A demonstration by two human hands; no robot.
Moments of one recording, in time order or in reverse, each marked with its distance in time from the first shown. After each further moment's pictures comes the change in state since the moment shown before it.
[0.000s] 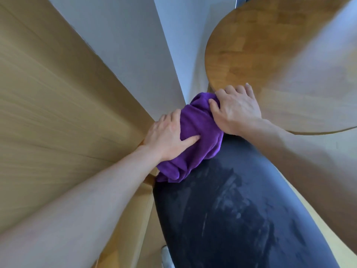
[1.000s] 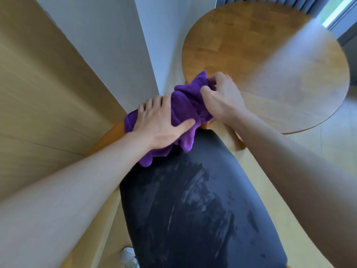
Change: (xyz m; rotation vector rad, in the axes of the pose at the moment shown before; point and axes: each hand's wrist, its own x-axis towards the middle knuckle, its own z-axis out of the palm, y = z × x) left_hand 0.009 0.051 -0.009 -0.183 -0.005 -0.022; right_hand -0.003 0.024 -0.029 0.541 0.053 0.207
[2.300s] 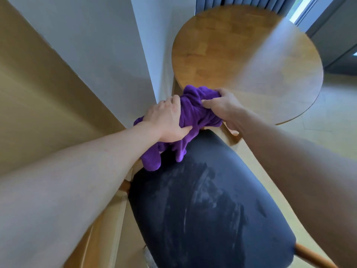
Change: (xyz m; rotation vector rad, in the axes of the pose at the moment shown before) left_hand 0.046 -0.015 0.001 0.186 0.020 0.308; right_hand -0.004 0.003 0.005 0.429 -0.034 0.480
